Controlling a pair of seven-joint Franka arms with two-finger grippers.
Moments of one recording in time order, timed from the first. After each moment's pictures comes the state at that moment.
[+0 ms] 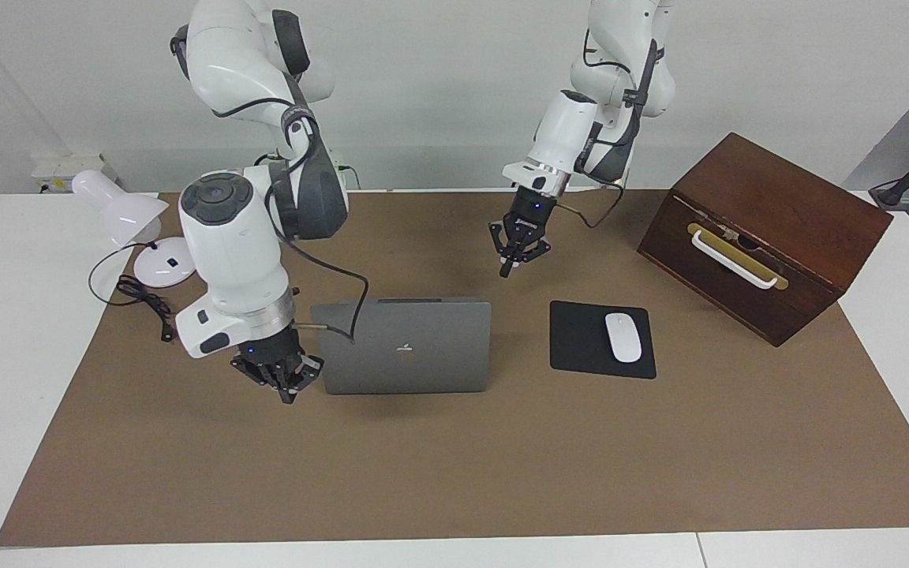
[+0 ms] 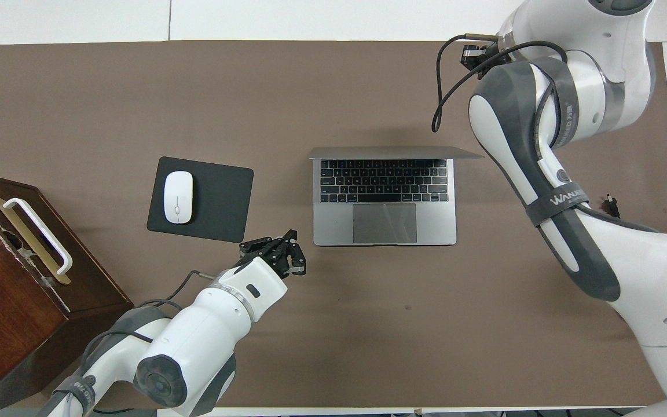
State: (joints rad) left arm -0.73 -0.07 0.04 -2.61 -0.09 3.24 -0.35; right arm 0.14 0.58 0.07 -1.19 -0.11 1.97 0.44
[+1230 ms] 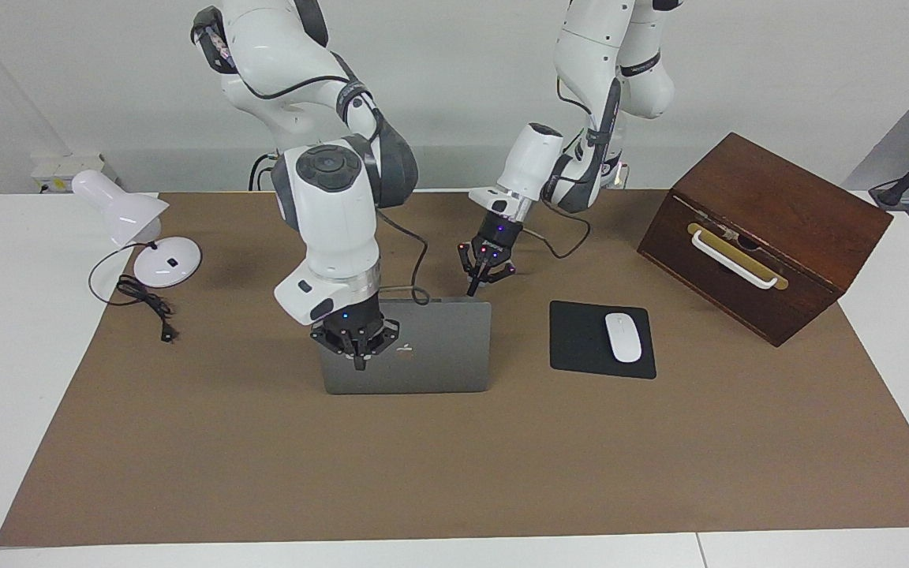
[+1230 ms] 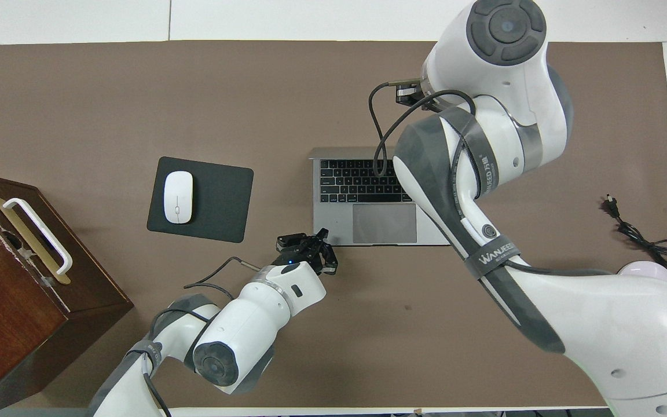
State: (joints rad) left arm -0.80 0.18 0.04 -2.52 -0.09 3.44 -0.23; right arm 0.30 0.51 0.07 -1.29 -0.15 1.96 0.44
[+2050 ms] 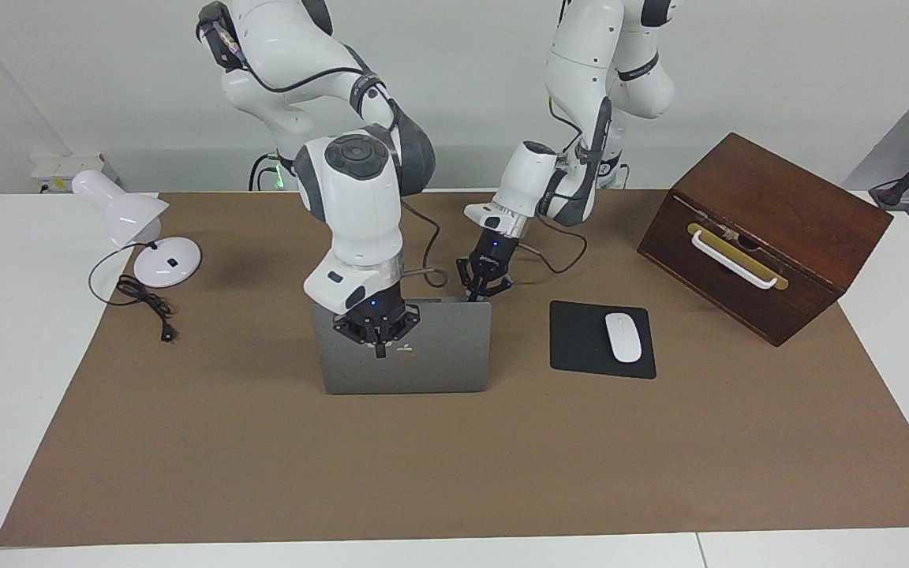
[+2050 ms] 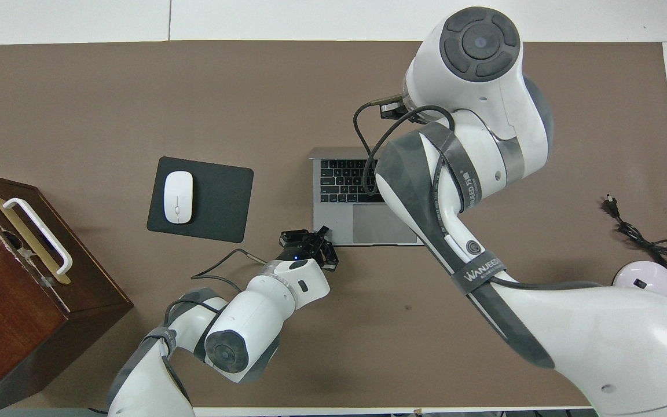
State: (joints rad) left arm -0.80 0.28 0.05 -2.48 -0.09 3.48 -0.14; right arm 0.33 0.49 0.08 -1.31 -0.15 1.96 0.35
